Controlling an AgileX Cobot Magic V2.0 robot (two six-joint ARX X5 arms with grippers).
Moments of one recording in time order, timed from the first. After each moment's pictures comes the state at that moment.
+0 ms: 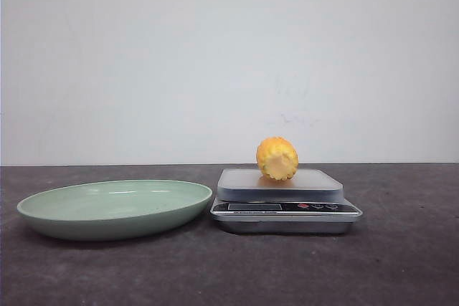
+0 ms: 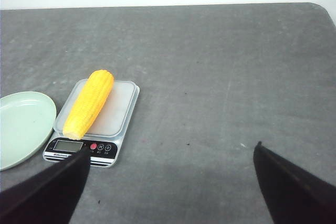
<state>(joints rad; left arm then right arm) -0.67 1.08 2.63 -1.42 0.19 -0.23 0.08 0.42 1.12 -1.14 -0.11 0.11</state>
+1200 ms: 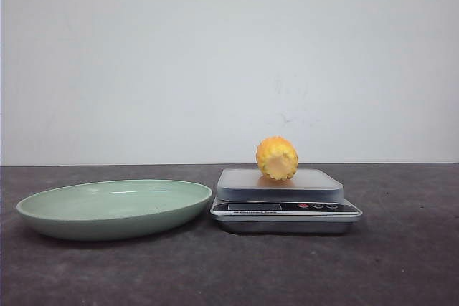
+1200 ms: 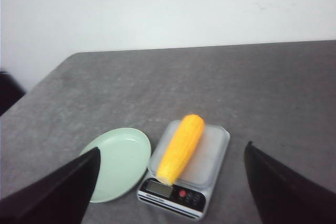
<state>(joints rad) -0.67 0.91 2.44 -1.42 0.12 -0.19 0.08 0.56 1.12 -0.86 -0.44 0.22</state>
